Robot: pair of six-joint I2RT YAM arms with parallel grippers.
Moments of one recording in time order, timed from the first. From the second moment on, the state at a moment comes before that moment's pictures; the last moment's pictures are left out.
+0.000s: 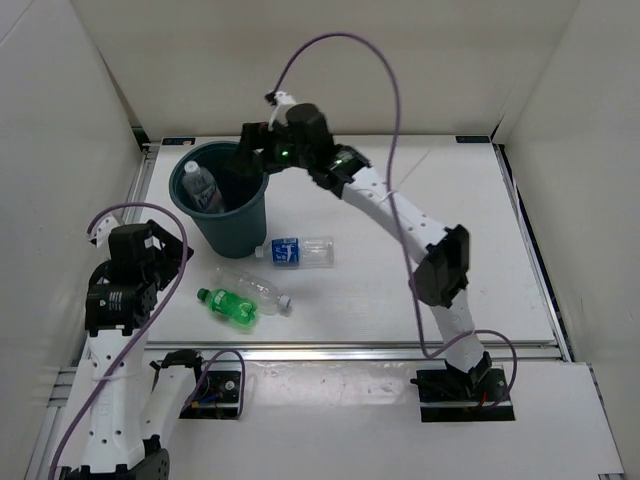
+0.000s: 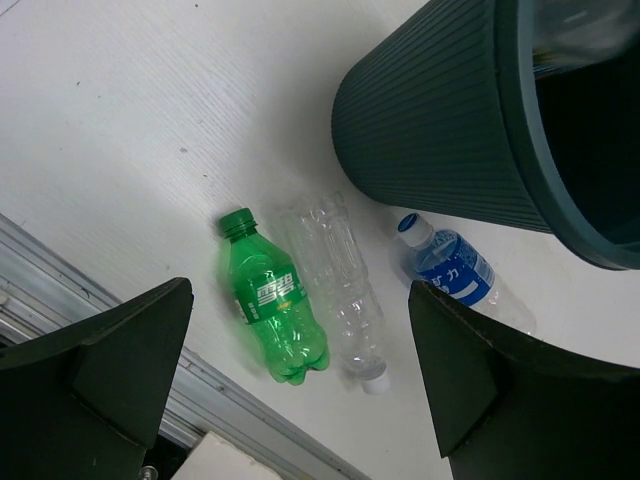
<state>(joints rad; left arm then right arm) 0.03 0.72 1.08 -1.08 -0.26 -0.77 0.85 2.20 2.35 -0.34 -0.27 0.51</state>
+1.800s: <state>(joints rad) 0.03 0.65 1.00 -1.12 -0.24 -0.78 0.69 2.23 1.69 -0.50 -0.62 0.17</state>
